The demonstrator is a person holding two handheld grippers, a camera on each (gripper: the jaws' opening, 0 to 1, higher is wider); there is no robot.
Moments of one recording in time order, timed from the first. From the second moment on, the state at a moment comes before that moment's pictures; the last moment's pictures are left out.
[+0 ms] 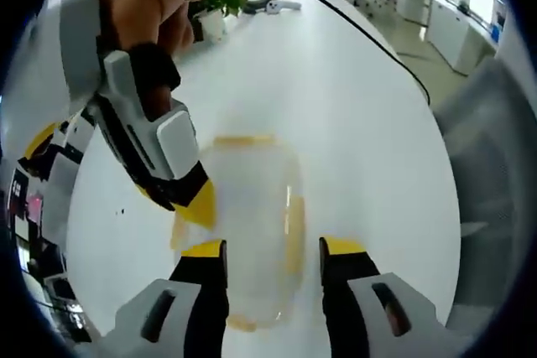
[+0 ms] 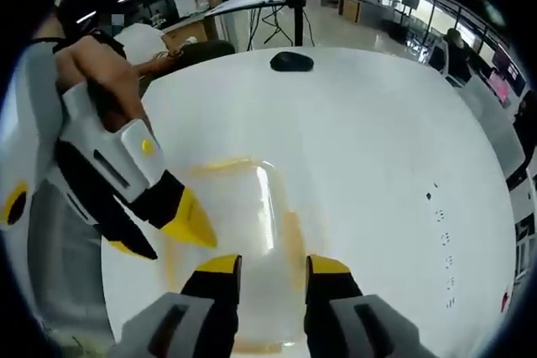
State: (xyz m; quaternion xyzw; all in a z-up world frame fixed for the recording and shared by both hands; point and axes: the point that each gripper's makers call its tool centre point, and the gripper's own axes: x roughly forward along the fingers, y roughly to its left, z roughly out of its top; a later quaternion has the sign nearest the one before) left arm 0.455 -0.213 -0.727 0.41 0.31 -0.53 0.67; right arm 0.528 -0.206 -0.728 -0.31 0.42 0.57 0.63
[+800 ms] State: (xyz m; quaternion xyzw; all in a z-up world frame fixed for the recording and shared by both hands) left arm 0.469 -0.214 -0.736 0.44 0.30 -0.51 0.67; right arm 0.528 -0.203 -0.732 -0.30 0.44 0.60 0.59
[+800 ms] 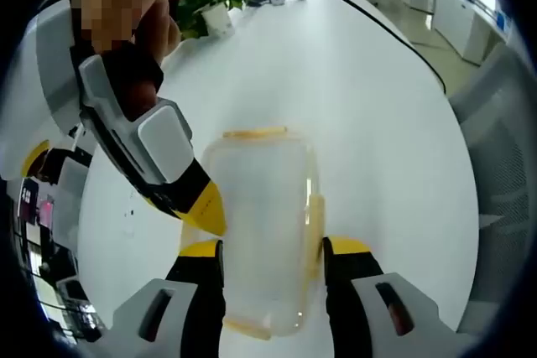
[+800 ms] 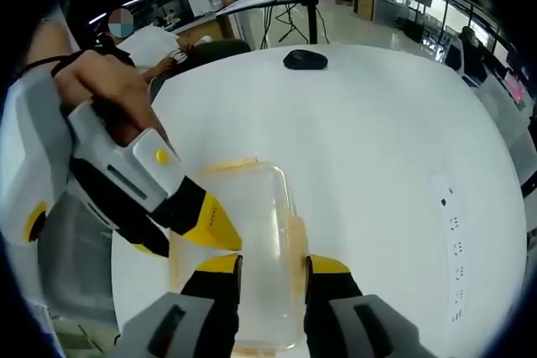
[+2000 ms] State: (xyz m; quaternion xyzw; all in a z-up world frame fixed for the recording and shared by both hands) left arm 0.471 -0.214 -0.740 0.44 0.32 -0.50 0.68; right arm 0.524 -0.198 -0.738 -0.31 0.47 0.64 0.53
